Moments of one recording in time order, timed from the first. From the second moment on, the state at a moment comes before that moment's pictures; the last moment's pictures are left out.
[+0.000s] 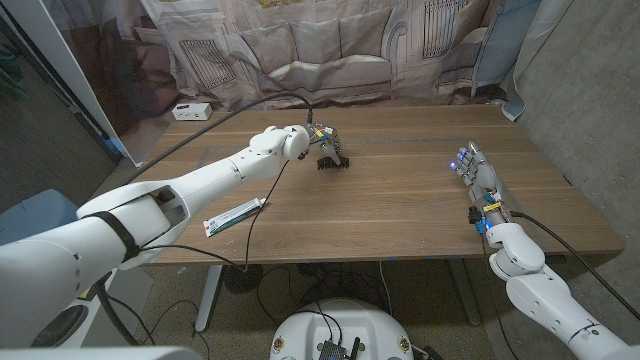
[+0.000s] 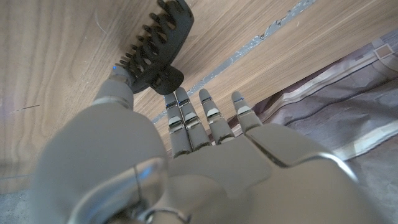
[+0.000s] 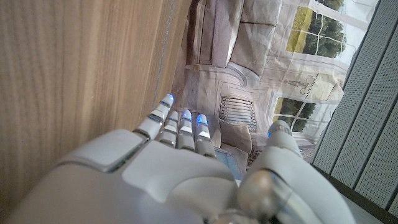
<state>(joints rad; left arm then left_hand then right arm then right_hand) 0.21 0.47 1.06 -1.28 0.66 0.20 -0.25 0.81 0.03 0.22 -0.09 0.19 0.61 -0.07 0.18 0.20 0.59 -0.12 0.19 0.36 0.42 -0.04 0.18 0.17 0.16 0.21 0.19 0.17 -1.30 -0.61 -0.14 -1.66 0.64 0.41 -0.18 0.26 0.05 0.24 -0.14 0.18 0.21 0.09 0.19 0.18 0.20 0.13 0.20 0.19 0.08 0.10 0.21 0.21 0.28 0.03 0.20 0.17</state>
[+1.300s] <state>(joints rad) 0.26 0.51 0.99 -1.33 0.58 0.17 -0.15 0.59 0.04 0.16 -0.01 0.18 0.28 0.01 0.17 0.19 0.30 -0.02 0.18 0.30 0.24 0.01 0.18 0.18 0.03 0.21 0.18 0.18 -1.27 -0.61 -0.15 -1.65 0.61 0.39 -0.20 0.26 0.05 0.24 -0.14 0.18 0.21 0.09 0.19 0.18 0.20 0.13 0.20 0.19 0.08 0.10 0.21 0.21 0.28 0.03 0.20 0.17</state>
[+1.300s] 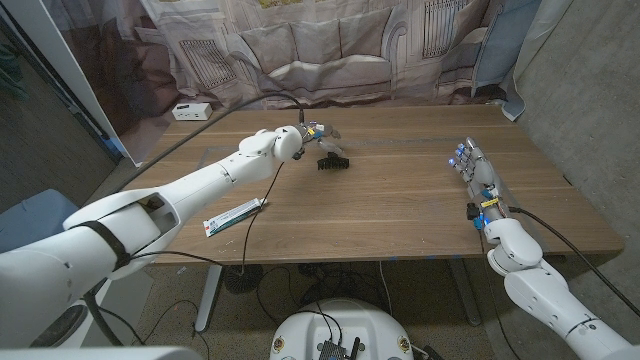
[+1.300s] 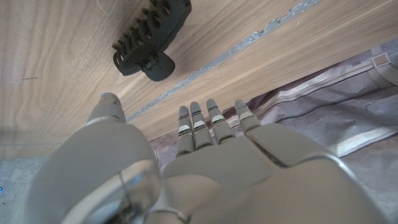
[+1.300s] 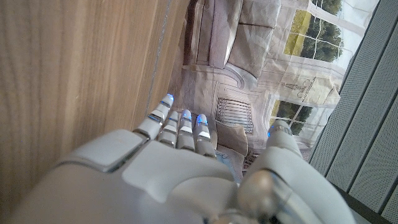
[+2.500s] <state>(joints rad) 0.69 0.67 0.62 -1.69 0.15 0.04 0.13 0.56 0.05 0.16 -0.01 0.18 0.25 0.08 0.18 0.19 0.27 0.04 0.19 0.28 0.21 0.03 0.18 0.18 0.03 0.21 0.19 0.18 -1.18 -0.62 -0.21 -1.62 0.54 0.42 -0.15 0.27 0.05 0.23 -0.14 0.18 0.27 0.09 0.20 0.19 0.23 0.13 0.20 0.19 0.11 0.06 0.21 0.21 0.33 -0.02 0.20 0.17</state>
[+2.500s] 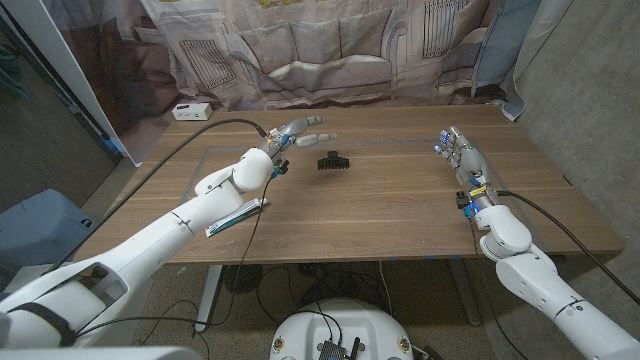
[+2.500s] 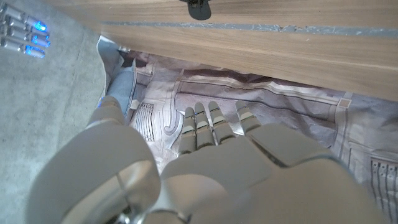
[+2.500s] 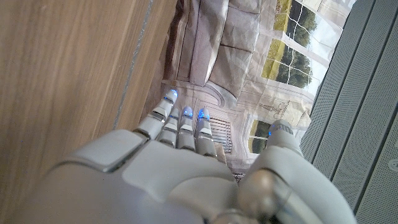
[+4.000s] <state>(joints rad) 0.89 0.52 0.39 -1.36 -0.61 -0.47 -0.17 0.45 0.06 0.13 0.02 0.18 0.19 0.10 0.19 0.18 0.23 0.11 0.21 0.22 0.18 0.08 0.19 0.18 0.17 0.08 0.23 0.18 -1.10 -0.61 -0.27 -1.54 0.57 0.42 -0.08 0.27 0.04 0.23 -0.14 0.18 0.25 0.09 0.20 0.19 0.23 0.14 0.20 0.19 0.11 0.07 0.21 0.21 0.32 0.00 0.20 0.17</state>
